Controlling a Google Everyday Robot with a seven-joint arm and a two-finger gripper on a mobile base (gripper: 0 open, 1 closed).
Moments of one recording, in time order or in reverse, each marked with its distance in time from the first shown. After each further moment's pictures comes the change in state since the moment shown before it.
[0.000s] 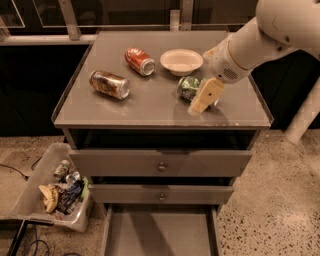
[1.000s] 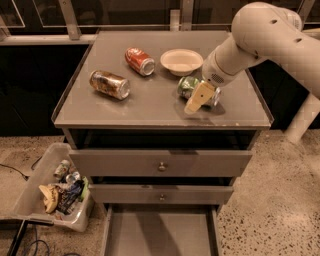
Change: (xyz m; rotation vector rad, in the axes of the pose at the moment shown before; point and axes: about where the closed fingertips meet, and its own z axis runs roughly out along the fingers) arm 0.029 -0.041 0.063 0.042 0.090 0.081
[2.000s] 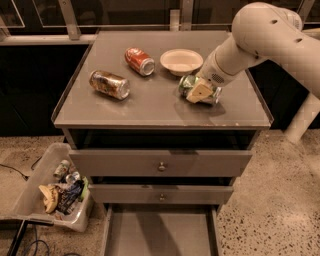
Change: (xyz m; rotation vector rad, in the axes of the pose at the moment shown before) arm 0.000 0.000 0.001 -0.001 0.001 0.001
